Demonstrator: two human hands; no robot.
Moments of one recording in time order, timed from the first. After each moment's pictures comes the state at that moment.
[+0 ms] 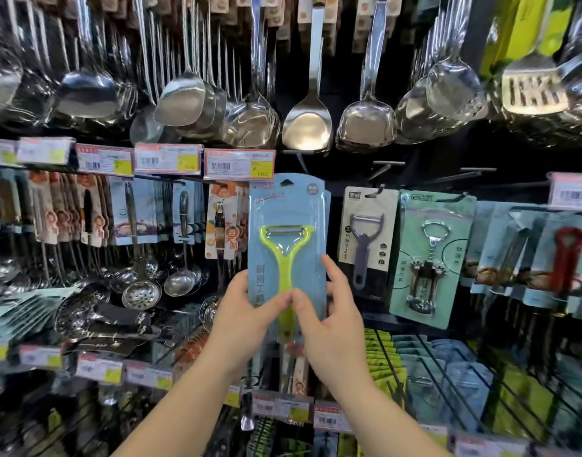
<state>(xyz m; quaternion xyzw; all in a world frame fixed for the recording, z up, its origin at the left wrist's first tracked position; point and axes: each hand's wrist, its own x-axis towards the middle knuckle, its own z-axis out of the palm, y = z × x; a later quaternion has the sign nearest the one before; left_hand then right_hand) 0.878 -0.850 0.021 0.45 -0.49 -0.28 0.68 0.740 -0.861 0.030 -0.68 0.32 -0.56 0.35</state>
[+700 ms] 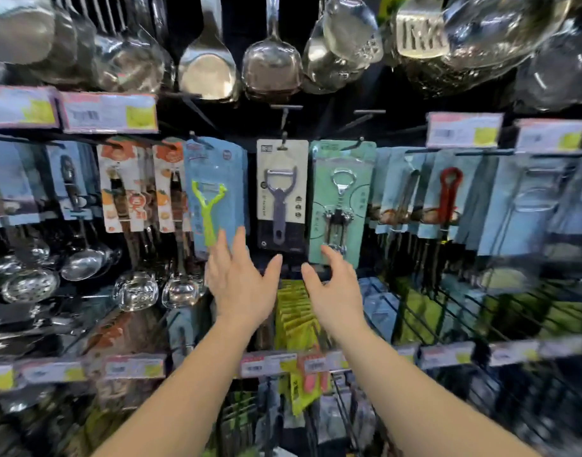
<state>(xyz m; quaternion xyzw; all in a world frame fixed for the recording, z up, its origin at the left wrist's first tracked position) 0.772 -0.908 0.005 0.69 -0.55 0.03 0.47 0.632 -0.911 -0.001 -0.63 0.55 -0.50 0.21</state>
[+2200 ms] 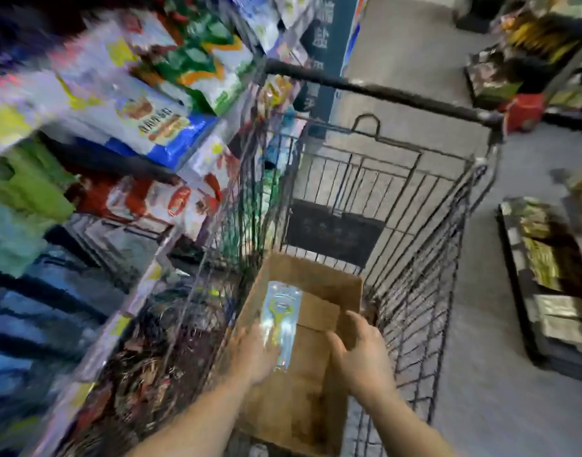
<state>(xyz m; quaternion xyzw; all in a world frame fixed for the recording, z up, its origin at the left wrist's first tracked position) -0.298 -0.907 -0.433 0.30 -0.88 -0.27 -0.23 -0.353 -0.733 -0.357 0.00 0.93 -0.30 0.20</state>
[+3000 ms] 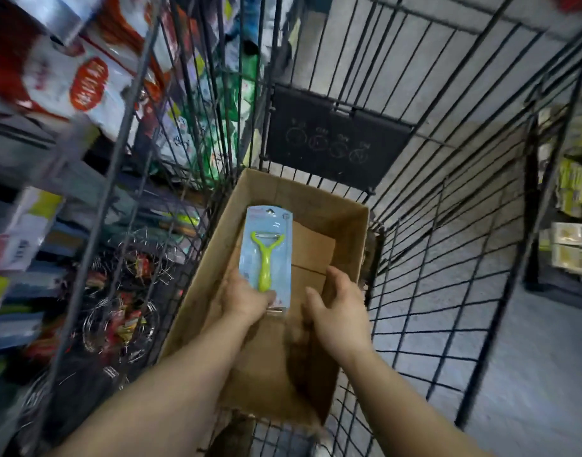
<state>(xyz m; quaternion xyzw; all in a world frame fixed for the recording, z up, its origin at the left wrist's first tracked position) -0.342 -0.883 -0.571 0.50 -0.73 -0.43 -0.15 -0.378 -0.737 -0.467 0.04 0.90 -0.33 0.27</state>
